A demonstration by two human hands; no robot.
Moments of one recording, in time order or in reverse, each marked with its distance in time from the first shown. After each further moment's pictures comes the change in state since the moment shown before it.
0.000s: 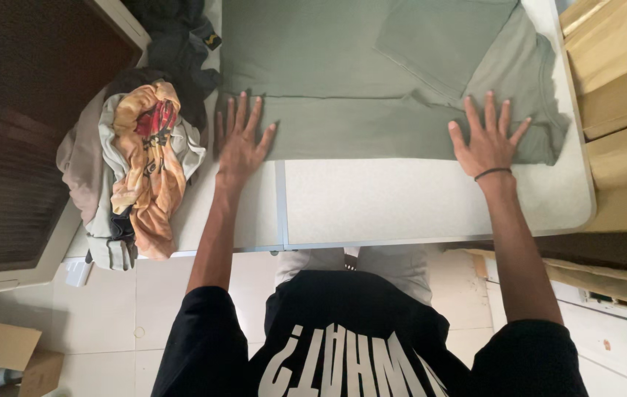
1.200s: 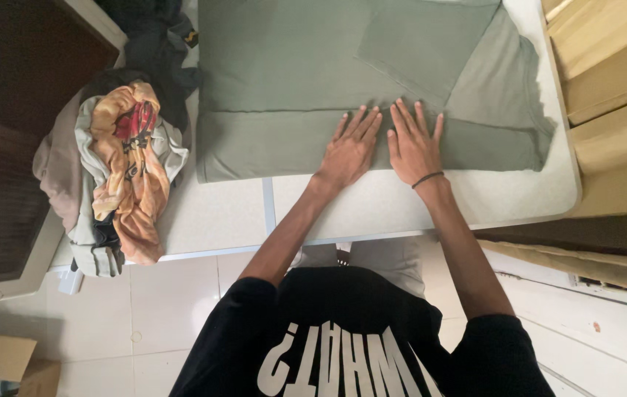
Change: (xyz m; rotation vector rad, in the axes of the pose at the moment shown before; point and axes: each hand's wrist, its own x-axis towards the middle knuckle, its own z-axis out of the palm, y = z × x) left_hand 0.009 0.205 0.077 -0.126 -0.077 0.426; right_hand -0.026 -0.083 0.037 0.079 0.147 -0.320
